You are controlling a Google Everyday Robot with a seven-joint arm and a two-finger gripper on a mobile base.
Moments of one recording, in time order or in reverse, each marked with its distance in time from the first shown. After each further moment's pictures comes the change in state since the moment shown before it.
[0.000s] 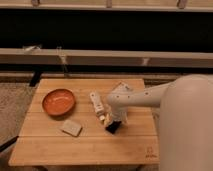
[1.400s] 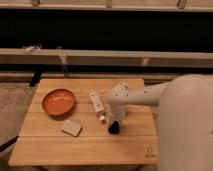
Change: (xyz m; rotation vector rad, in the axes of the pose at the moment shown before) arm 0.007 0.023 -0.007 -0.039 0.028 -0.063
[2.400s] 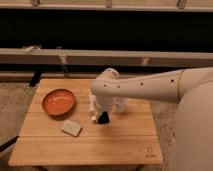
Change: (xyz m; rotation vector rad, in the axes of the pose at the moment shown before) arm -0.015 0.054 -0.111 0.021 -0.160 -0.235
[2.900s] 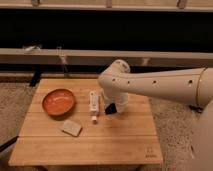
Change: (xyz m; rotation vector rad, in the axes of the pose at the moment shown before) arm -0.020 -0.045 -0.044 0.063 -0.111 0.012
